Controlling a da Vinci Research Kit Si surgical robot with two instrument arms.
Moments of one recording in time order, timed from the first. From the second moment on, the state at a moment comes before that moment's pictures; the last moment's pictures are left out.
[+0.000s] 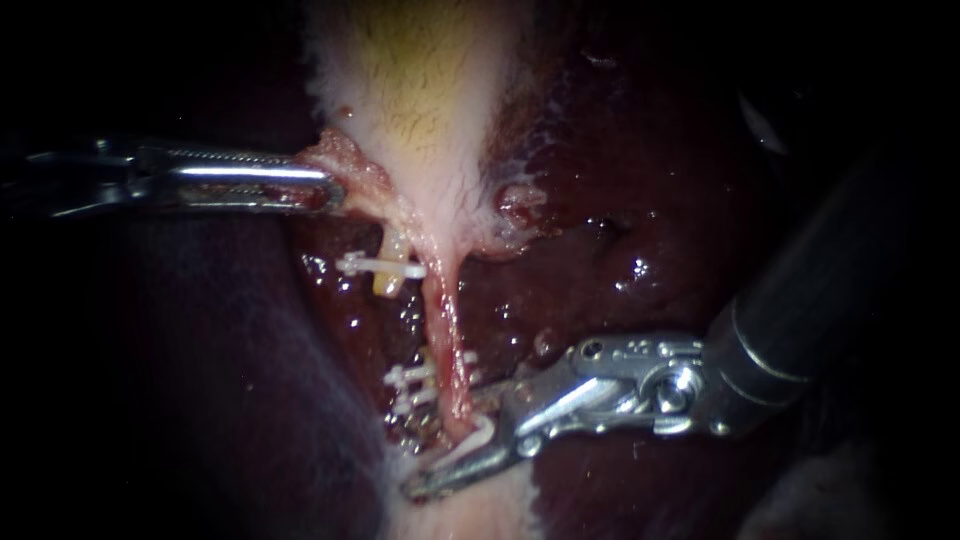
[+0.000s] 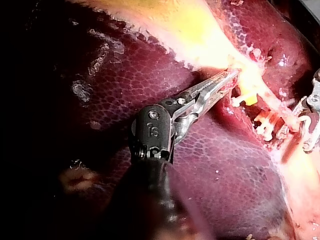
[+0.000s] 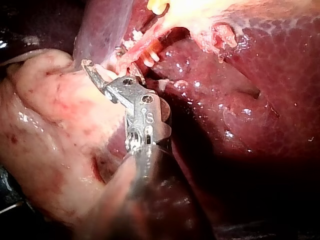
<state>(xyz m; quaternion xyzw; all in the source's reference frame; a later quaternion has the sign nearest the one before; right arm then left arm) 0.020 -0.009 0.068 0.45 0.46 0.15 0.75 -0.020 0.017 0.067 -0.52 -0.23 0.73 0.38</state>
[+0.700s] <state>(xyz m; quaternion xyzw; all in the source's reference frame) 0.019 -0.008 0.069 0.40 0.48 0.20 0.75 -0.020 0.017 0.067 -0.52 -0.23 0.73 0.38</state>
